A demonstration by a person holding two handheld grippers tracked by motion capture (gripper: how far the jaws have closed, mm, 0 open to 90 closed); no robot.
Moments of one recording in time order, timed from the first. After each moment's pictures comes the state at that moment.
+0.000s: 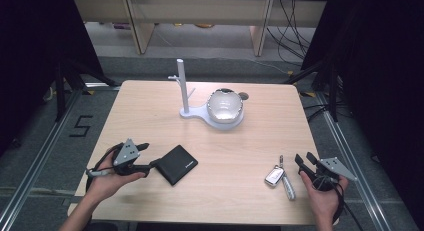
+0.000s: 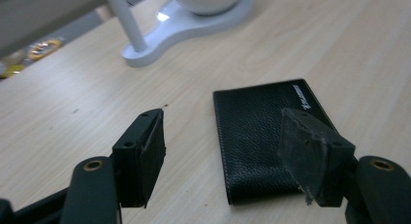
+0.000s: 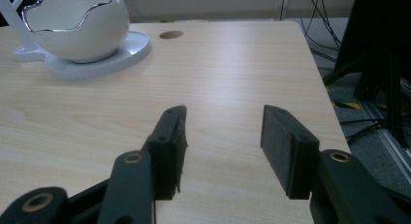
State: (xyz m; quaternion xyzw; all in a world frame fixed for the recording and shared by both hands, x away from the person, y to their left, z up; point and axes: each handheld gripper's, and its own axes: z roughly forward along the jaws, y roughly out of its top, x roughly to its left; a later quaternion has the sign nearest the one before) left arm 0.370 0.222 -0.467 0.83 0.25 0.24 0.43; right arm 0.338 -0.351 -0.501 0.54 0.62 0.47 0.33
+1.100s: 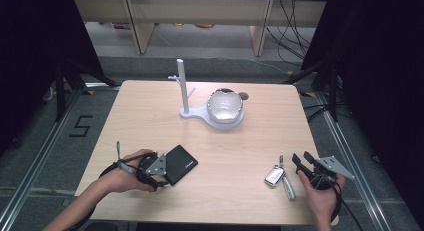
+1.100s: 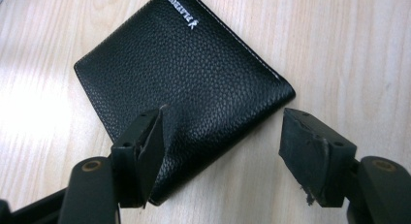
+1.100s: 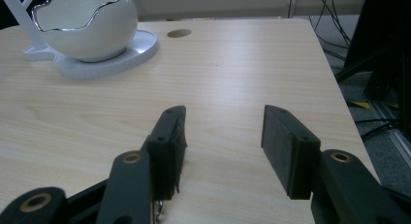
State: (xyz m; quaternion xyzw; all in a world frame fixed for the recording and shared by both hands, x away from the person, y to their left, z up) left arm 0.378 0.174 -0.483 0.96 0.04 0.15 0.25; right arm 0.341 -0.344 -0.501 0.55 0.62 0.48 0.30
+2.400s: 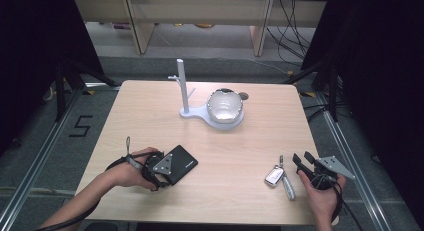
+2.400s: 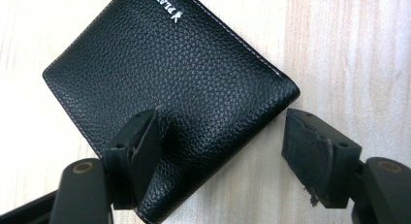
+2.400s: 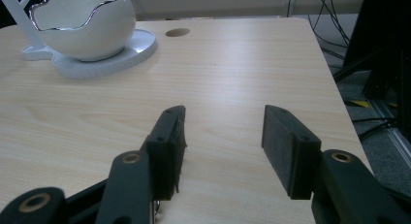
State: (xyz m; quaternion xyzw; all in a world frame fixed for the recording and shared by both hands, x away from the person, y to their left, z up) left arm 0.390 0.162 -0.489 0.97 0.01 0.11 0.22; right arm 0.342 -0.346 -0.501 0.55 0.62 0.47 0.31
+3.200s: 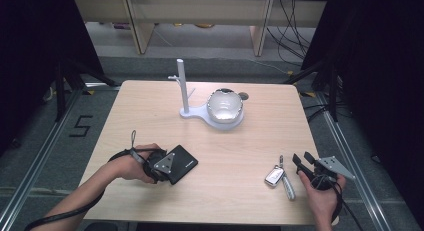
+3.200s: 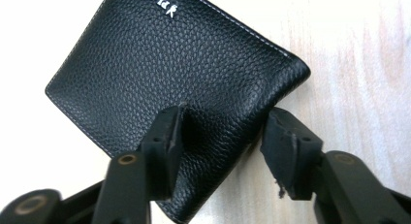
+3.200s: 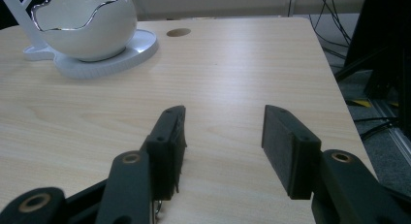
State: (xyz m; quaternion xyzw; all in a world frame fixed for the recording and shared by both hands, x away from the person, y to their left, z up) left arm 0.404 0.157 -0.484 0.98 -0.06 0.10 0.18; right arm 0.340 -0.345 -0.501 0.55 0.62 0.47 0.31
